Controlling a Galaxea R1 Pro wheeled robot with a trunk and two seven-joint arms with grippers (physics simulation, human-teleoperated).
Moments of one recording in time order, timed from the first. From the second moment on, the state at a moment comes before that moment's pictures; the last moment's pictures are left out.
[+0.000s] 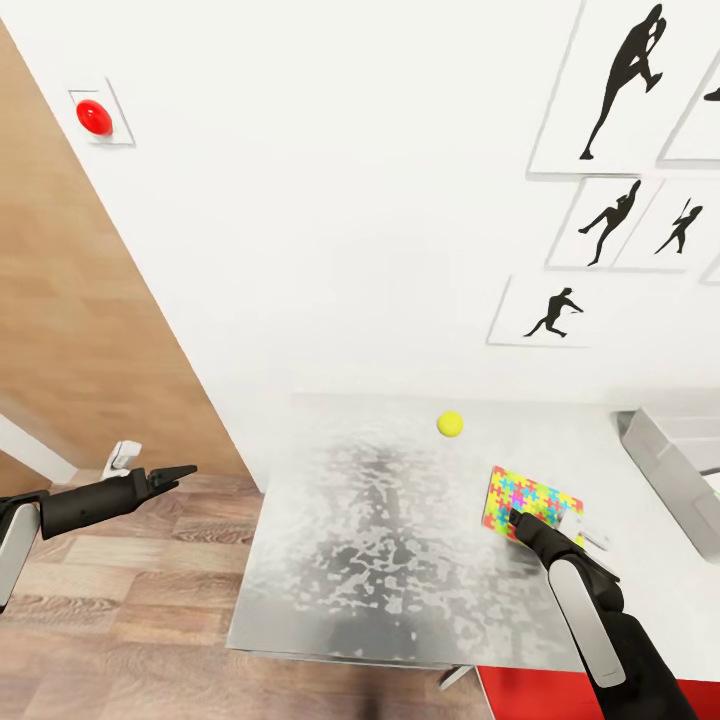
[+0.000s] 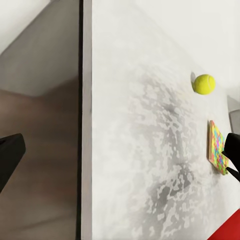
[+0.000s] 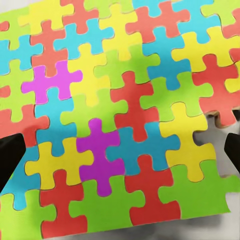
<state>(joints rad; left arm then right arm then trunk) -0.54 0.41 0.31 -1.19 0.39 1.01 -0.92 -0.32 -0.09 -0.06 -1.39 -0.66 0.45 -0.54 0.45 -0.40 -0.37</state>
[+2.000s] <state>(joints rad) -0.54 0.41 0.31 -1.19 0.39 1.01 -0.92 -0.32 -0.09 -0.06 -1.39 -0.66 0.45 -0.54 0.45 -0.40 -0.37</state>
